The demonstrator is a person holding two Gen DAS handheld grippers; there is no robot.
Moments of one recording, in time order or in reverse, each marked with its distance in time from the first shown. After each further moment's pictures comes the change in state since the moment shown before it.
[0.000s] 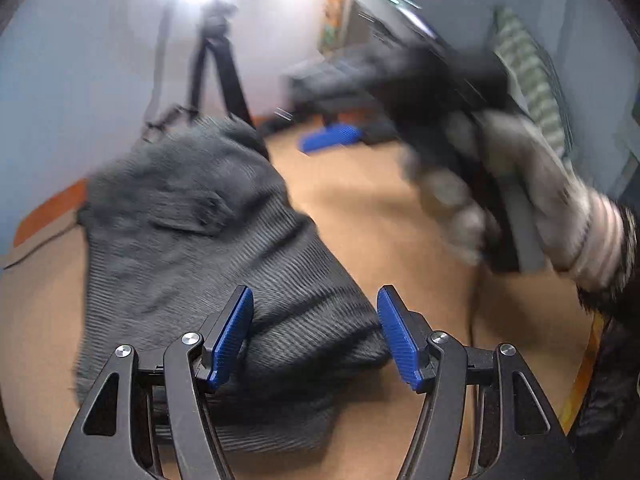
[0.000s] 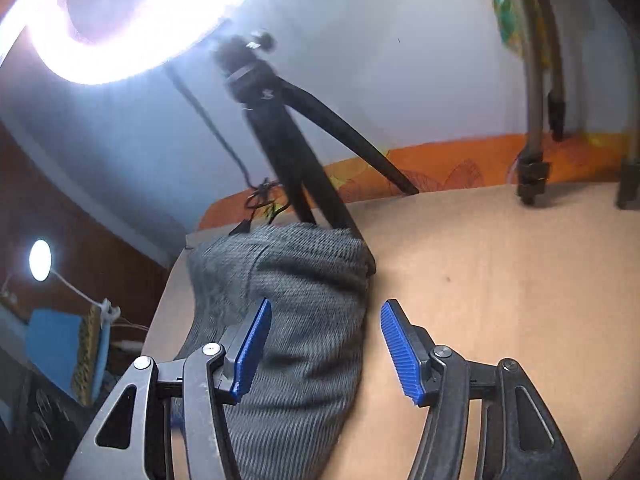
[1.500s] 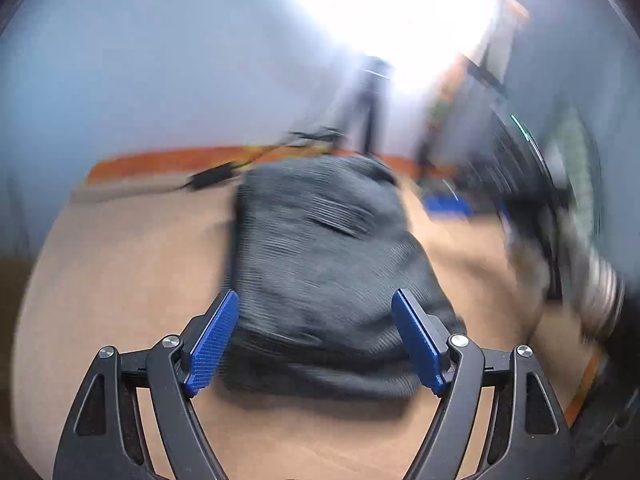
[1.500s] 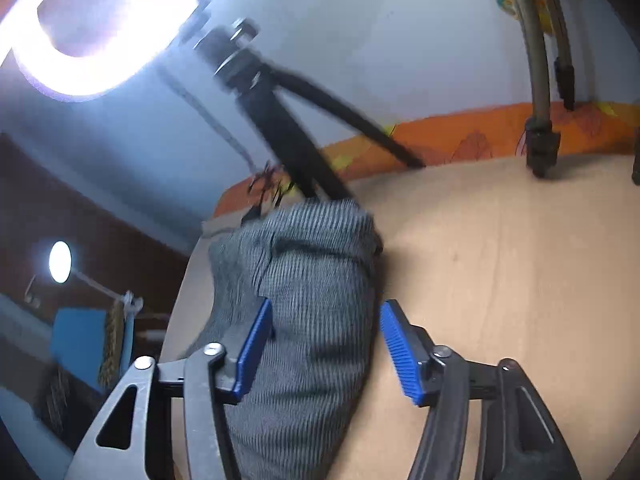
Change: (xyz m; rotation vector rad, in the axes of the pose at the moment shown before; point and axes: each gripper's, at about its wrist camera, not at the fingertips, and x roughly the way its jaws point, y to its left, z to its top) left arm -0.096 0.108 -0.039 -0.379 -0.144 0.076; right arm 0.019 0.001 -0.008 0.011 0.096 0.085
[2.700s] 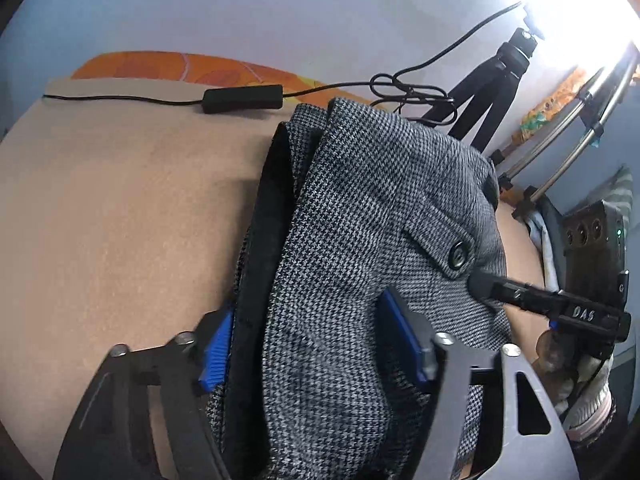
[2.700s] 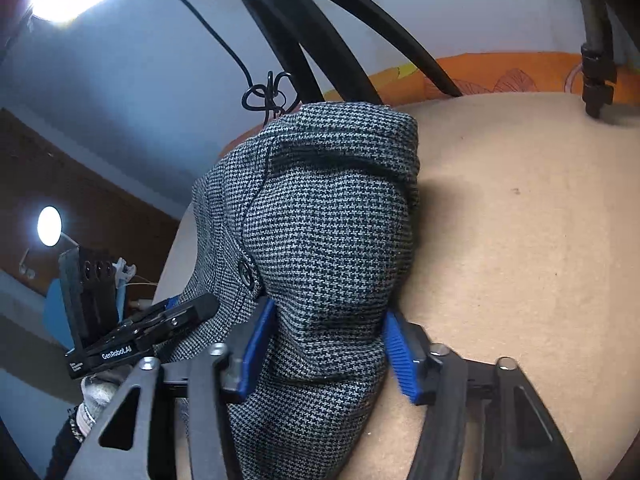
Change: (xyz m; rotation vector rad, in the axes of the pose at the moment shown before) left arm 0.114 0.011 0.008 -0.222 0.144 0.021; right arm 0.051 0.008 -0.025 -0.041 0.083 0.014
